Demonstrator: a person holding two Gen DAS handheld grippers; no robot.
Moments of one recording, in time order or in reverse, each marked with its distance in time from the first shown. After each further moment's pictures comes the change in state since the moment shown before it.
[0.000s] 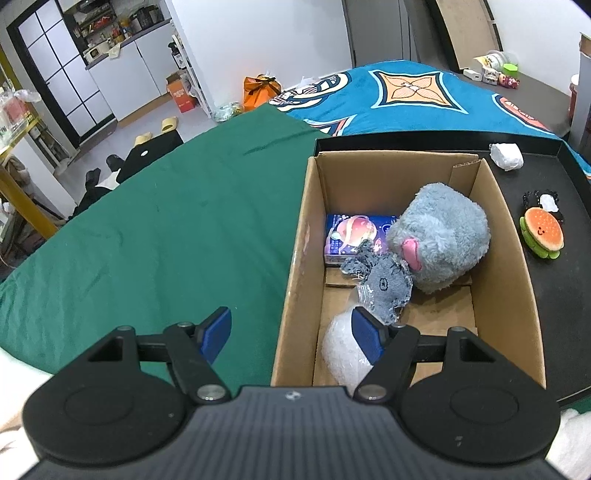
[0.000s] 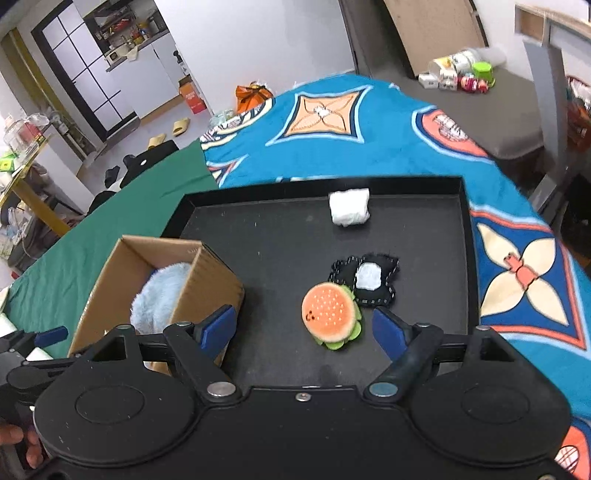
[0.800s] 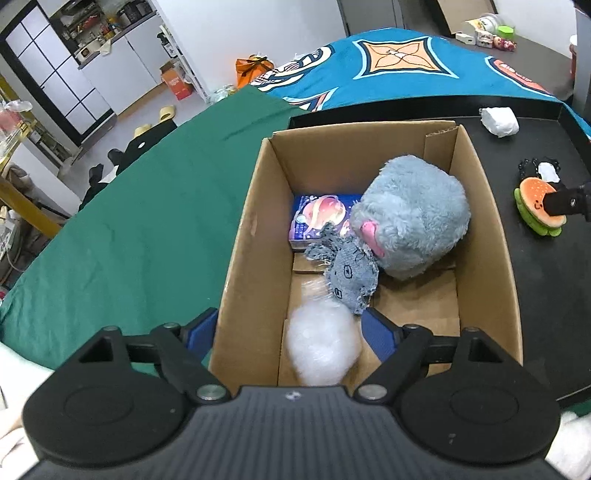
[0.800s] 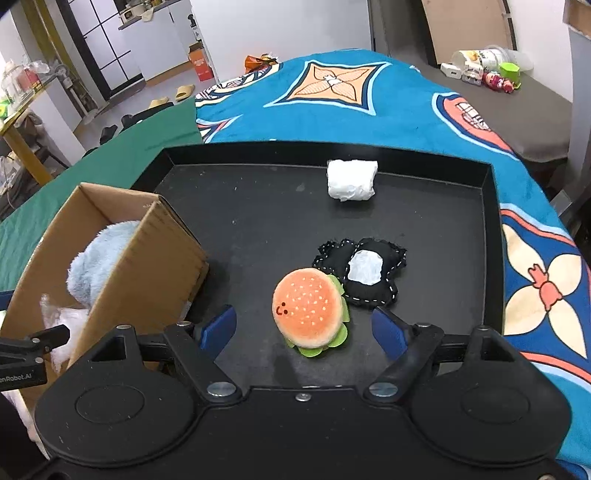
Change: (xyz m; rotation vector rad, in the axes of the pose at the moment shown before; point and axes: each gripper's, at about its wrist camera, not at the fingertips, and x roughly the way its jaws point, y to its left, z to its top) left arm 0.013 -0.045 0.007 0.054 0.087 0.054; right arm 0.056 -0.008 -0.011 -0.133 0.044 -0.035
